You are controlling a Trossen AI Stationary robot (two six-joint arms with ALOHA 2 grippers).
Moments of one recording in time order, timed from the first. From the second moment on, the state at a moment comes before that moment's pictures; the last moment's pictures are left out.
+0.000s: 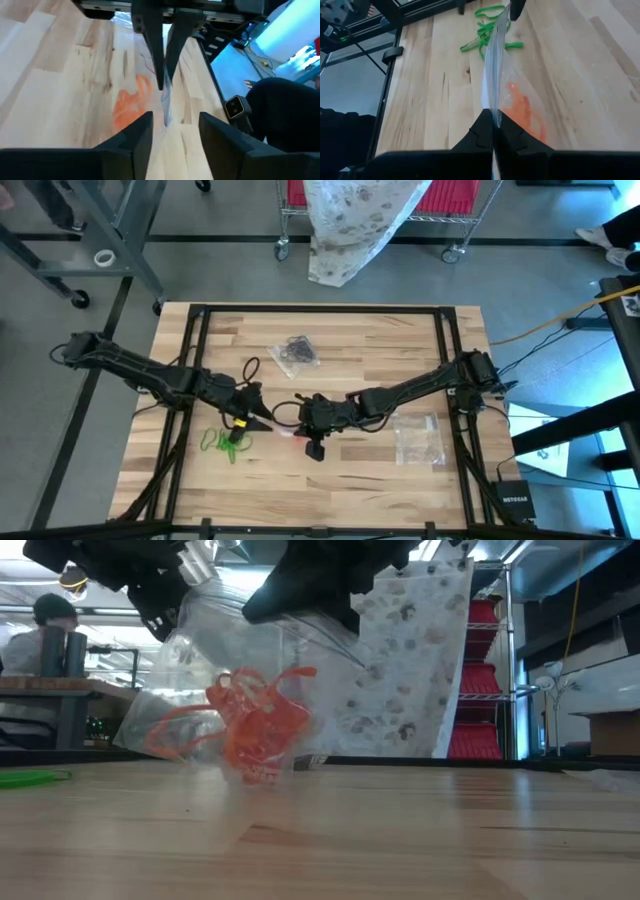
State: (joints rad) left arm -0.23 1.01 0.53 0.03 0.09 -0.40; right arm 0.25 1.90 1.36 -0.11 0.02 0.47
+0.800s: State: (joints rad) left arm -0.24 1.23 0.53 0.29 0.07 -0.43; right arm 0.25 1.90 1.36 -0.10 0.03 0.47
